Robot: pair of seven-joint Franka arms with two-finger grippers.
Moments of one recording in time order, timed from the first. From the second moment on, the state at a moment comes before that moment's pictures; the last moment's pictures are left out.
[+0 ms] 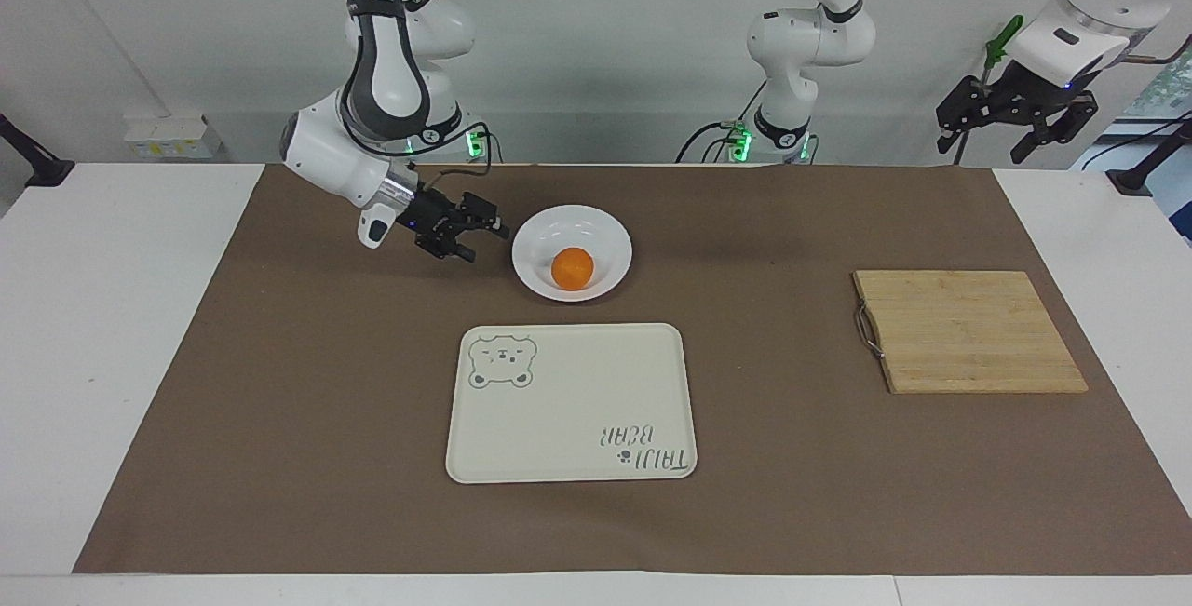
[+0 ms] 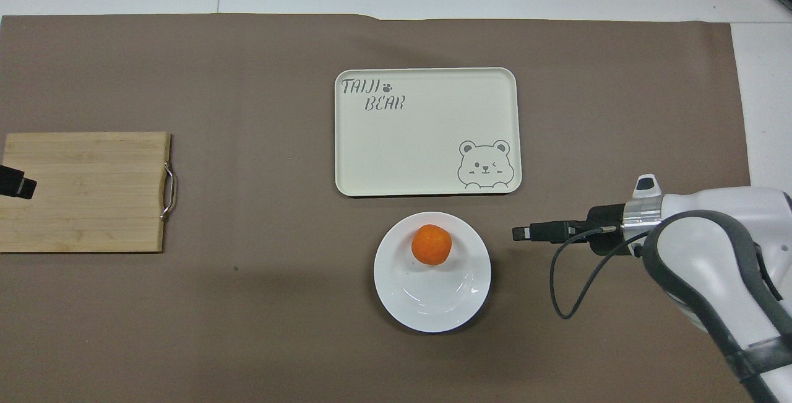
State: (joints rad) left arm -0.07 0.00 0.09 -1.43 -0.01 1.36 0.25; right arm 0.17 -0.07 -0.02 -2.50 1.14 2.23 -0.65
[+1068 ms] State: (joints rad) left arm -0.07 0.00 0.09 -1.43 -0.01 1.36 0.25; right arm 0.23 -0.03 -0.02 -2.59 1.31 2.29 -0.75
